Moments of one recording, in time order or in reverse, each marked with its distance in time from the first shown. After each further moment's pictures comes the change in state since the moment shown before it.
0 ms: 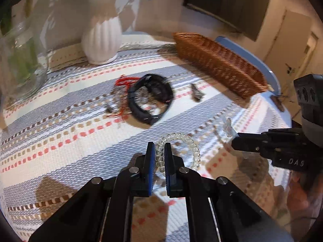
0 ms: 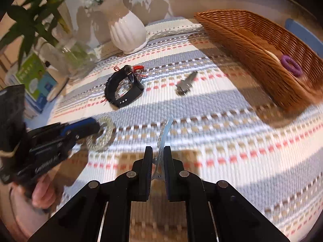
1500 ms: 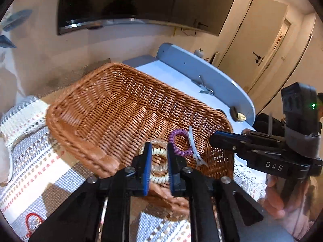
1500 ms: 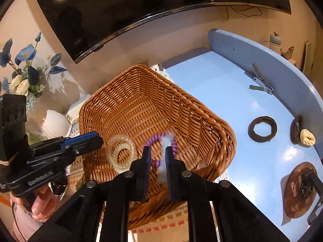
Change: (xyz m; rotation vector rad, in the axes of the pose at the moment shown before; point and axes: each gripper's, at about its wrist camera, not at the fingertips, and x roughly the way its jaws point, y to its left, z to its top) left arm 0.121 -0.148 0.196 0.149 0.052 -0.232; right arm -0.078 -0.200 0.104 0.260 -0.191 -0.155
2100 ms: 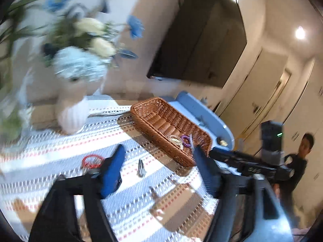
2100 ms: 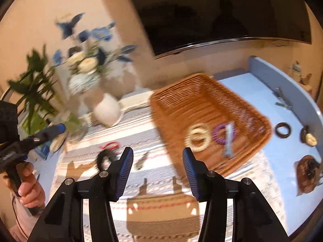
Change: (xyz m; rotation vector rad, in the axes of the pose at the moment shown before) left arm -0.238 0.072 -0.127 -0.237 -0.329 -0.024; right arm -0.076 0.124 -0.057 -0.175 -0.062 0.140
